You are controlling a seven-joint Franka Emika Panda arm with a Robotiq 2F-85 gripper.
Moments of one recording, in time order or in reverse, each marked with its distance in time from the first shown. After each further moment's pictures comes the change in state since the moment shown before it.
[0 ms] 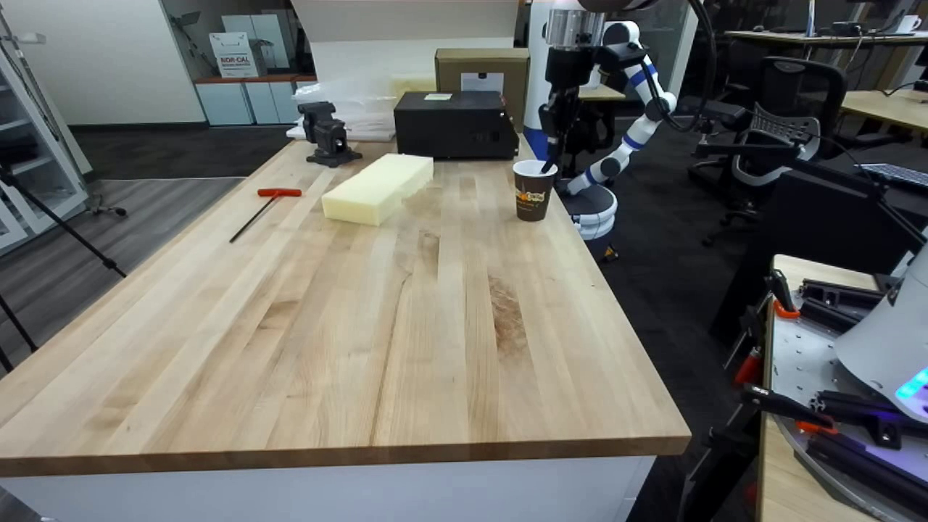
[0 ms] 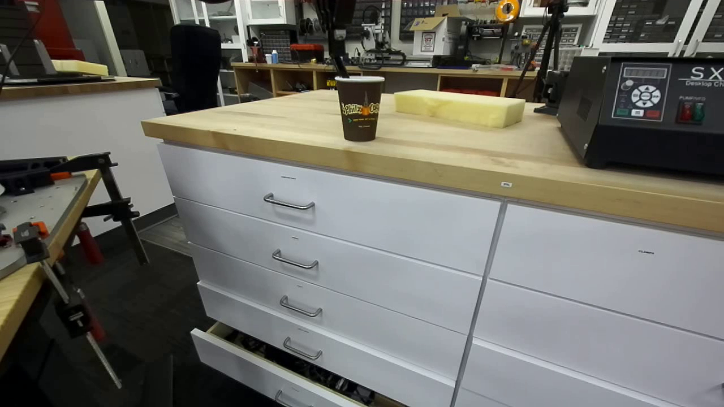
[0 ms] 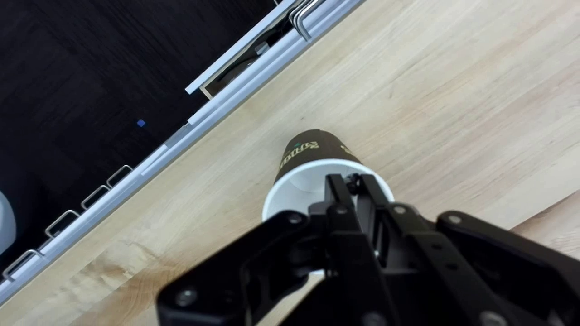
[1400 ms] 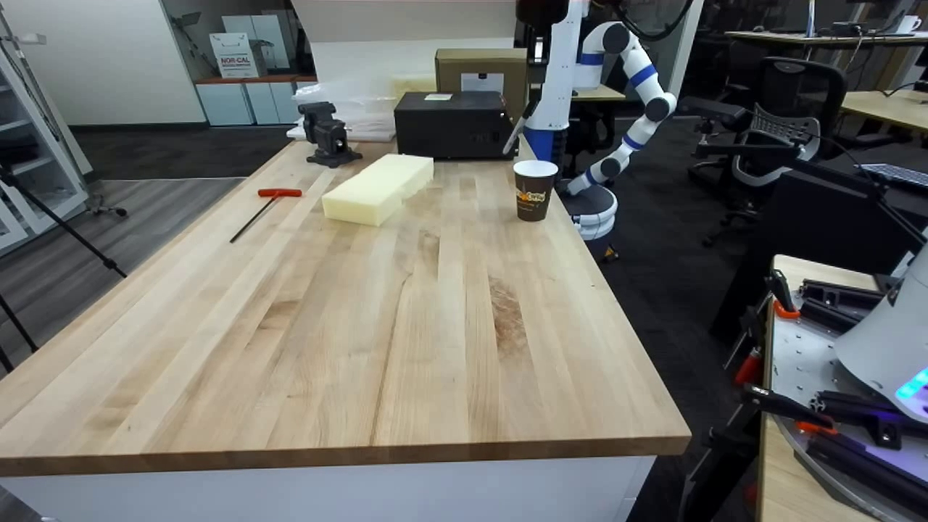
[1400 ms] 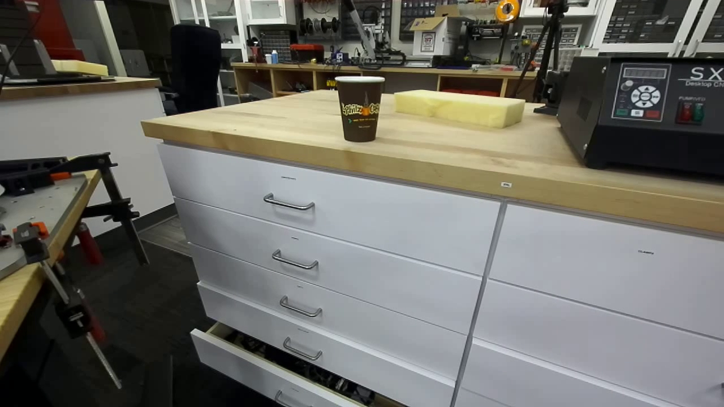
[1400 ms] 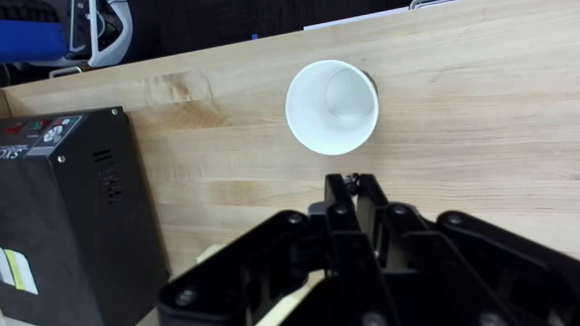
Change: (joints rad) arm 0.108 -0.099 0.112 0.112 -0.460 -0.159 -0.061
